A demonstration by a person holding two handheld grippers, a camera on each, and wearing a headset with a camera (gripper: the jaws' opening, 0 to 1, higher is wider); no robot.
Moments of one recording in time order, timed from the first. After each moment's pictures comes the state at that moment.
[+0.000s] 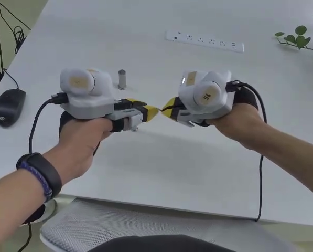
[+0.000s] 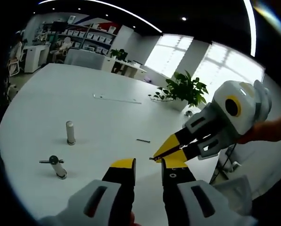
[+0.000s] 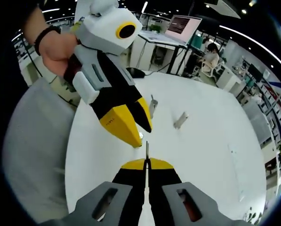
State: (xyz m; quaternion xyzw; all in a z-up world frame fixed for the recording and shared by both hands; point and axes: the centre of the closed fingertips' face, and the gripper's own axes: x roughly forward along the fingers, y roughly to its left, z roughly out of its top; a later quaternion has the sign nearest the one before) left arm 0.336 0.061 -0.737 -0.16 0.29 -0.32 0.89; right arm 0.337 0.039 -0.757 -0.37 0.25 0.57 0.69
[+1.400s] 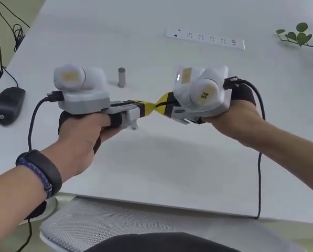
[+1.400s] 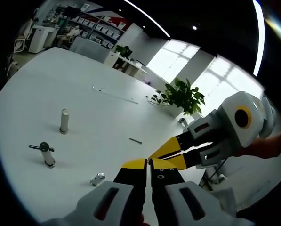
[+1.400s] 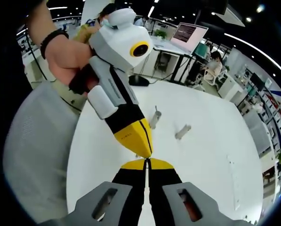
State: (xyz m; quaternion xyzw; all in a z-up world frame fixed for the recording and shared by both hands) left arm 0.332 0.055 -0.732 -0.24 0.30 -0.33 0.86; right arm 0.327 0.055 -0.741 -0.37 0.22 0.59 0.68
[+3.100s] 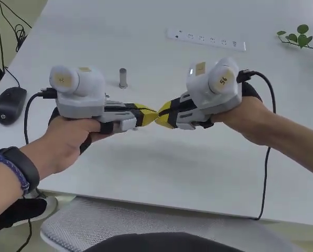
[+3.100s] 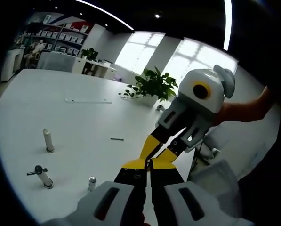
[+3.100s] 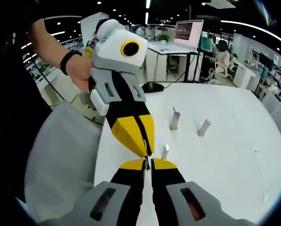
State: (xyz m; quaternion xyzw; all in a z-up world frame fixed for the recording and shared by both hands) left arm 0.302 0.041 -0.715 -0.14 0.26 -0.46 0.84; right arm 0.296 0.052 -0.741 -0.26 0.29 0.66 0.65
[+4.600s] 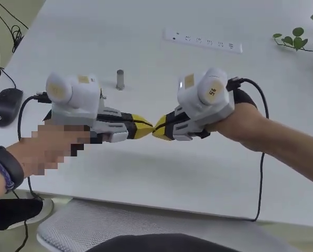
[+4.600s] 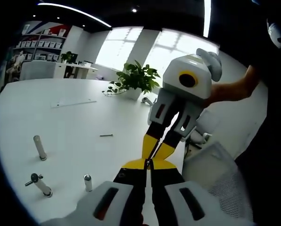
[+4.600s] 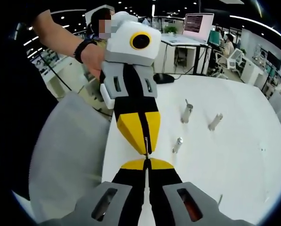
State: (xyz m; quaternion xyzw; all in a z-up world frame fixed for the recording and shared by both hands) left arm 0.279 0.039 -0.724 -0.09 0.25 -0.53 0.81; right arm 0.276 0.046 -0.753 -0.29 0.31 0.66 0.62
